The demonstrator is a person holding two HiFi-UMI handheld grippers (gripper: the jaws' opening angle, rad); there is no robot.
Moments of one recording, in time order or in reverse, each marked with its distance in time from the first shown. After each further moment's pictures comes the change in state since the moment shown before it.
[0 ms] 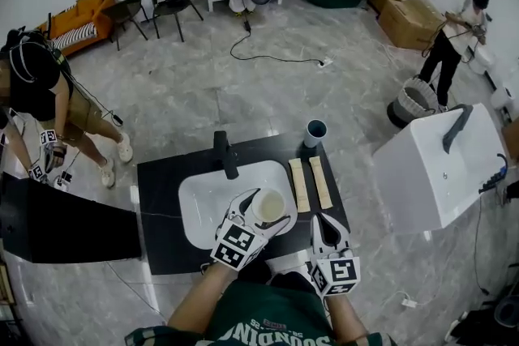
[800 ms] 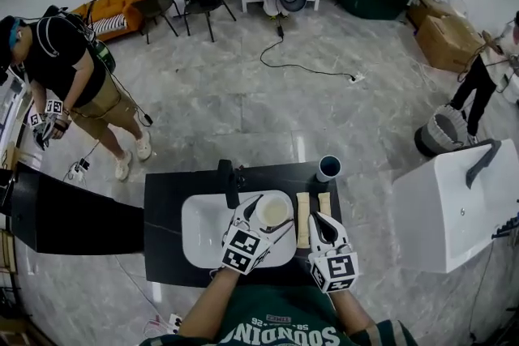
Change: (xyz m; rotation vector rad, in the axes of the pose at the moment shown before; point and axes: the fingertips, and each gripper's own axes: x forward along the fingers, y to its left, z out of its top) left arm 0.091 0.085 0.028 -0.094 0.035 0.204; right arm 0.139 -0.055 0.026 -0.061 0.039 0.240
